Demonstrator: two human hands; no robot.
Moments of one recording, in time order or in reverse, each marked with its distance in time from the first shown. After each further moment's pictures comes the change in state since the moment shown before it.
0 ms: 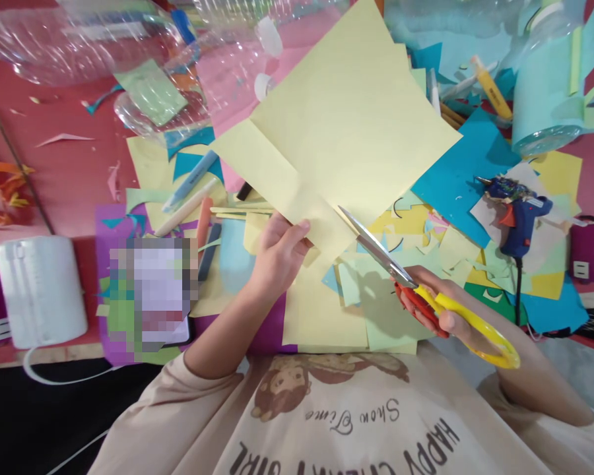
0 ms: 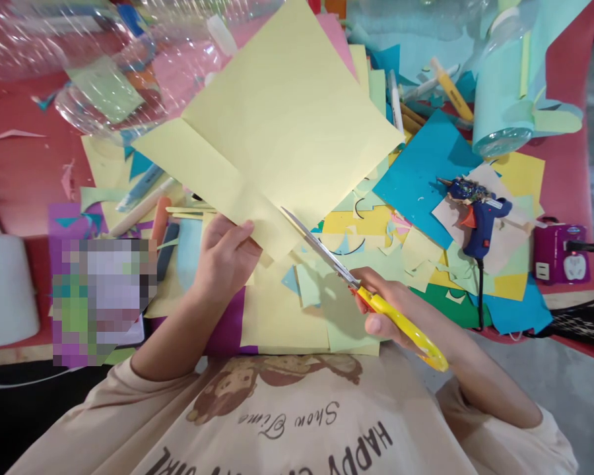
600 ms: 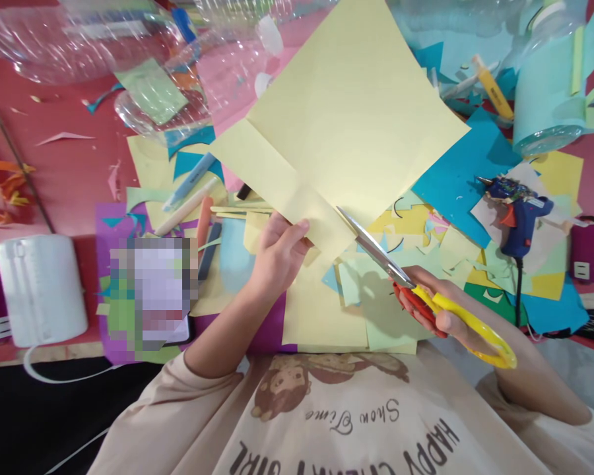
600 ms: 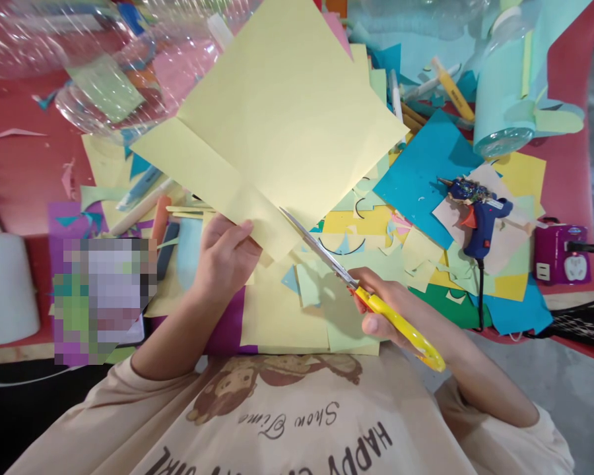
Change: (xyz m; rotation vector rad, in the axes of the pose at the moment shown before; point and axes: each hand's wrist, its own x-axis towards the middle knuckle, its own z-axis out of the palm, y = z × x) left_hand 0.000 0.001 0.000 0.074 0.007 -0.004; right_hand 0.001 0.004 0.002 -0.033 -0.008 -0.028
